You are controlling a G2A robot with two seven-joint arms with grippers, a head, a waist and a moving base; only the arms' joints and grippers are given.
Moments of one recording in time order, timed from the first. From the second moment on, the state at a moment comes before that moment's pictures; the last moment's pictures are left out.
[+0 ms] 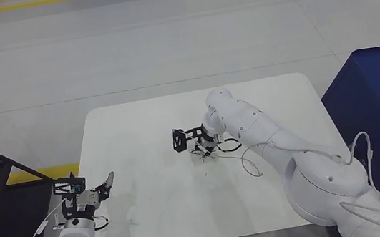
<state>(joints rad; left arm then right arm) 1.73 -1.15 -1.60 -1.80 1.33 0.00 0.00 -0.22 -1.65 0.17 -0.34 -0.74 -1.01 0.81</state>
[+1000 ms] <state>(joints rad) 1.73 -1.15 -1.60 -1.80 1.33 0.00 0.00 -0.20 -1.64 0.17 -0.37 -0.58 -1.01 0.81</state>
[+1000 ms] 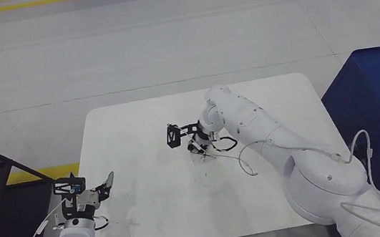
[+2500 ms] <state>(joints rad) 1.73 -1.15 -1.60 -1.80 1.33 0.00 0.00 -0.31 -1.20 0.17 -1.10 -0.05 -1.01 0.81</state>
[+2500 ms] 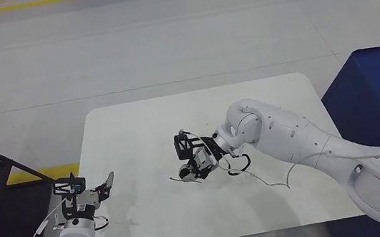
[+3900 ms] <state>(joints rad) 1.73 -1.13 -1.71 -1.93 0.81 -0.33 -0.49 -0.38 -0.87 0.18 -1.35 0.32 -1.01 0.81</state>
